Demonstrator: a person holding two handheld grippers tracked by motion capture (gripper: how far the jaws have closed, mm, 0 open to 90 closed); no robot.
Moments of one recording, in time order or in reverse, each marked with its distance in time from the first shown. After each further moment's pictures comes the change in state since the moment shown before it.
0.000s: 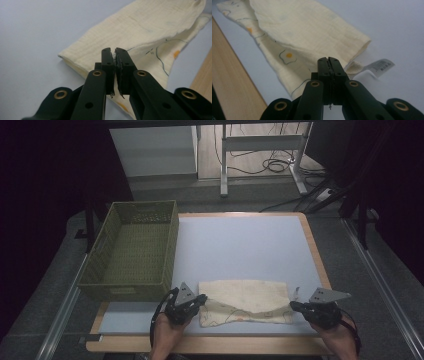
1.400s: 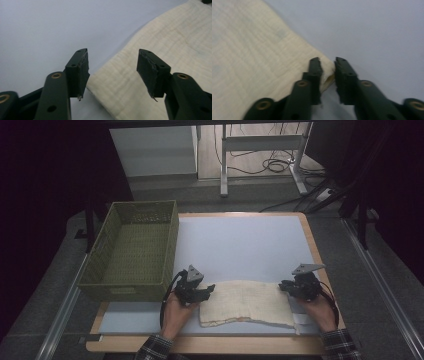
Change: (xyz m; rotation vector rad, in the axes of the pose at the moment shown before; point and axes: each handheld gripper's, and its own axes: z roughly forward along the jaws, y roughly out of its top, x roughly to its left) left arm 0.038 0.028 0.052 0.064 0.067 -0.075; right arm -0.053 0.031 0.071 0.107 -0.037 0.088
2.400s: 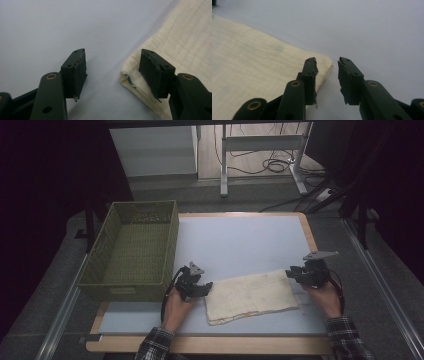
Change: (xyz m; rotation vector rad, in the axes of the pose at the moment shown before) left arm 0.019 -0.002 0.028 0.086 0.043 -0.021; right arm -0.037 0.017 -0.015 -0.086 -0.023 0.087
